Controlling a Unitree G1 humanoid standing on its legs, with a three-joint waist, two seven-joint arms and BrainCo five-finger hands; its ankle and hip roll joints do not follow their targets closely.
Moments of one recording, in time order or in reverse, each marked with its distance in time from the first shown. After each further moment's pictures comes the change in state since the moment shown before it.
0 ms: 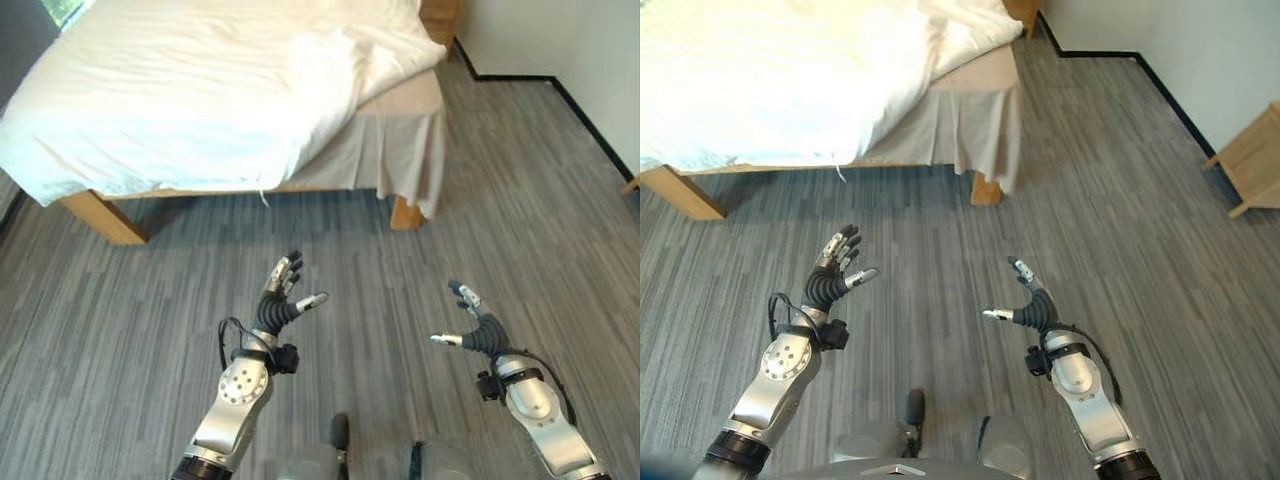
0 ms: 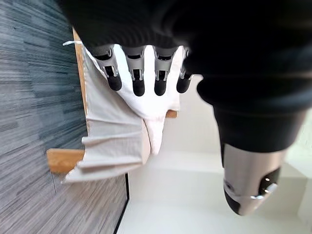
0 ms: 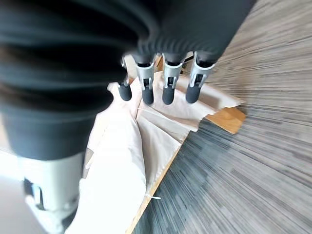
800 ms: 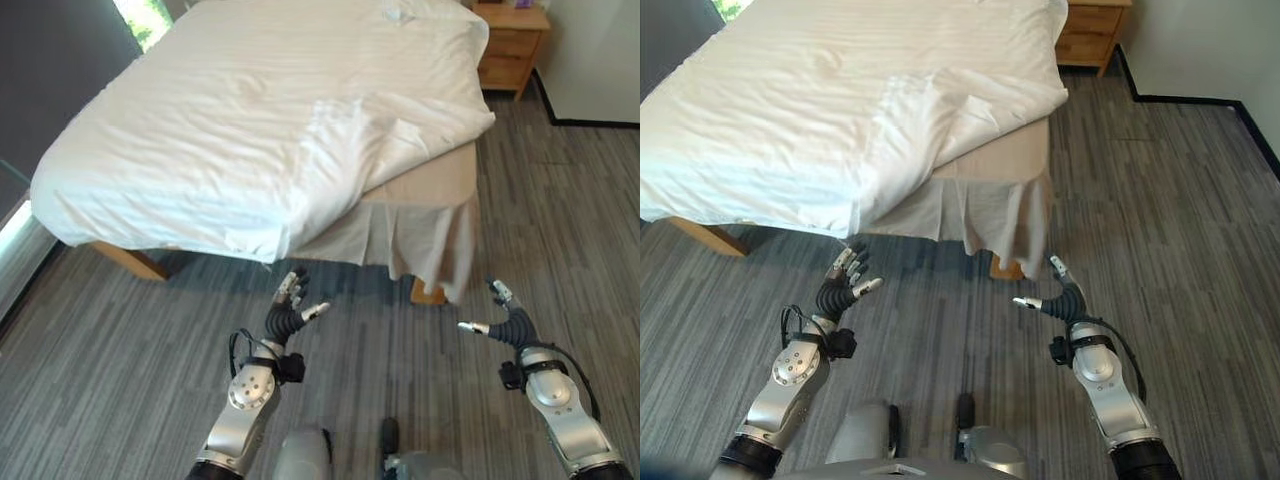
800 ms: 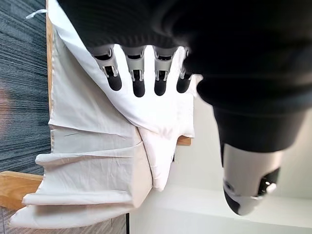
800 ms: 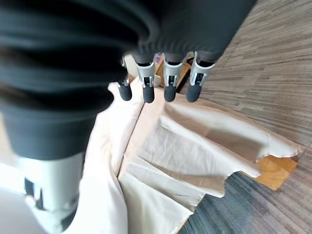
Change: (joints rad) left arm 0.008 -0.052 -0.001 0.062 -0.036 0.009 -0.045; right arm -0.050 -0.040 -0.064 0.118 -0.035 0.045 -0.053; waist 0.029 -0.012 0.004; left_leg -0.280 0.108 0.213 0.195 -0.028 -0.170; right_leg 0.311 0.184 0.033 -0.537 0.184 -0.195
